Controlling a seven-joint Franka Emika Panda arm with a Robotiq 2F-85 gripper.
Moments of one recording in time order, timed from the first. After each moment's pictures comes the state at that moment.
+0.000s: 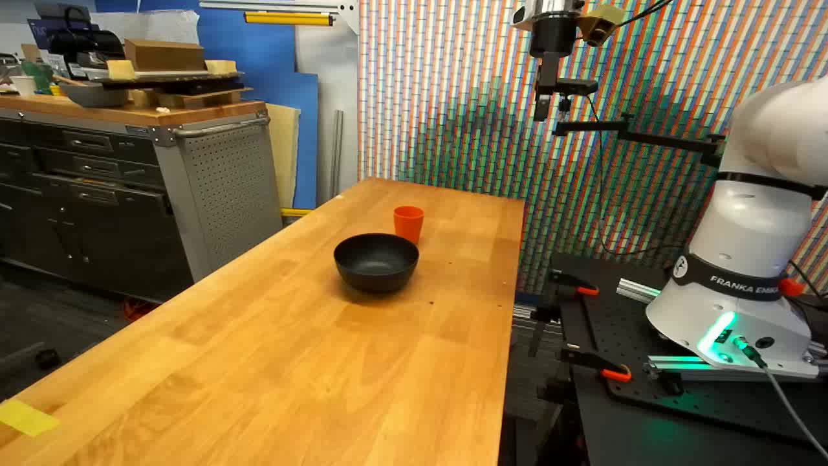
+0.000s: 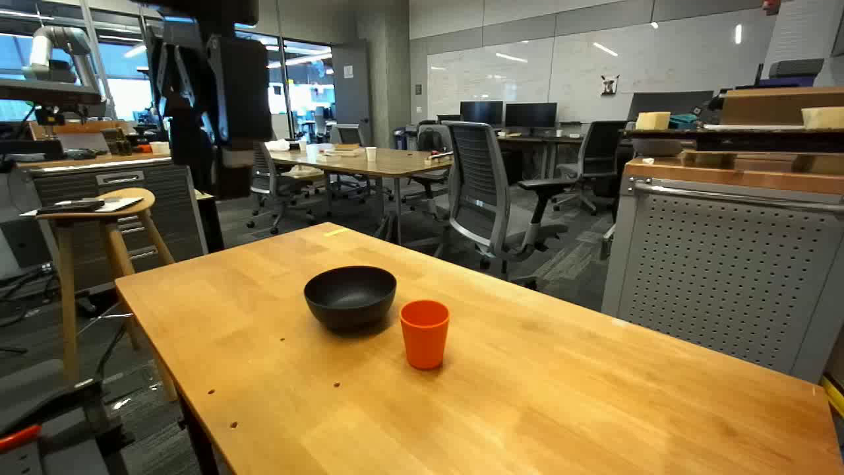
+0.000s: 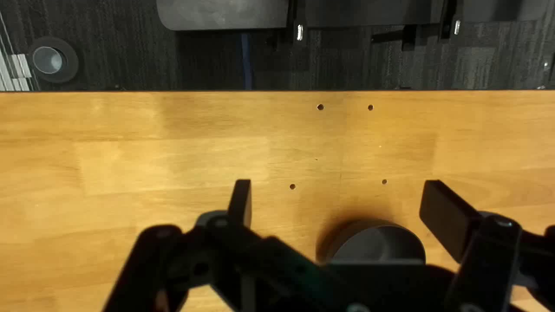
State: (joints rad) arm -0.12 -0.57 -0.35 -2.50 -0.07 1.85 -0.39
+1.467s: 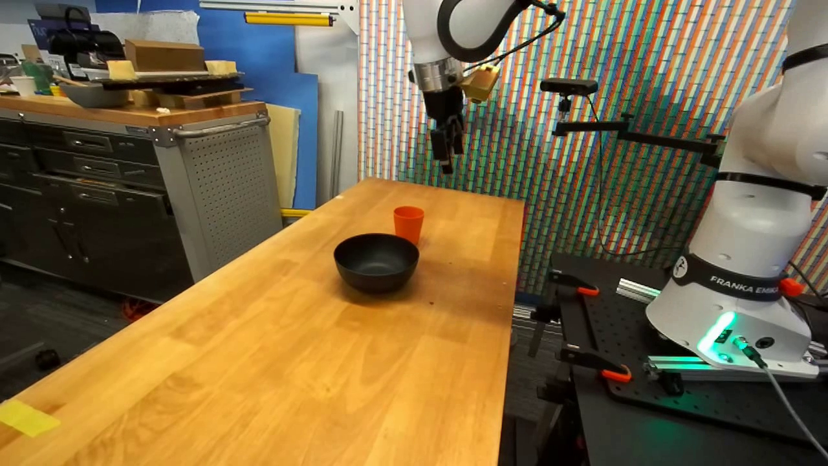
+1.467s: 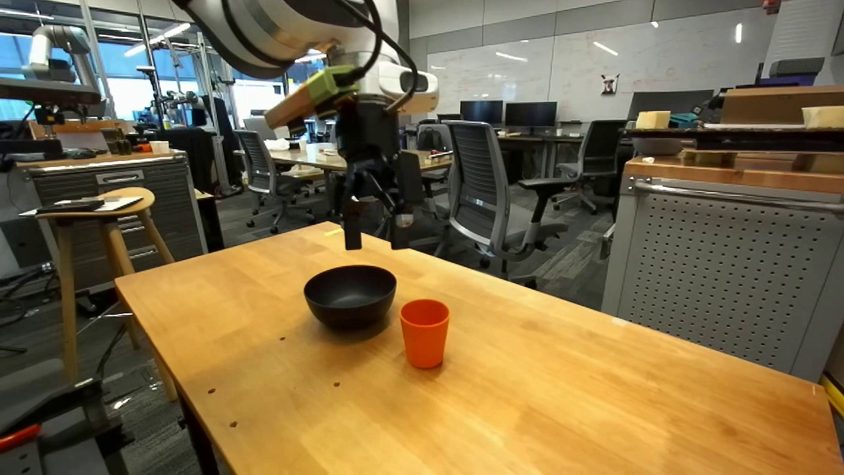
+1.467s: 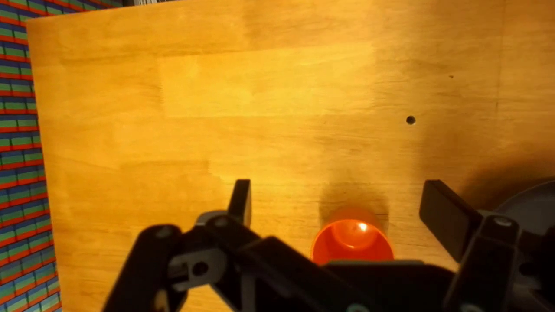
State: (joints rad) arm -0.13 0.09 -0.06 -2.17 -0.35 2.07 0.07
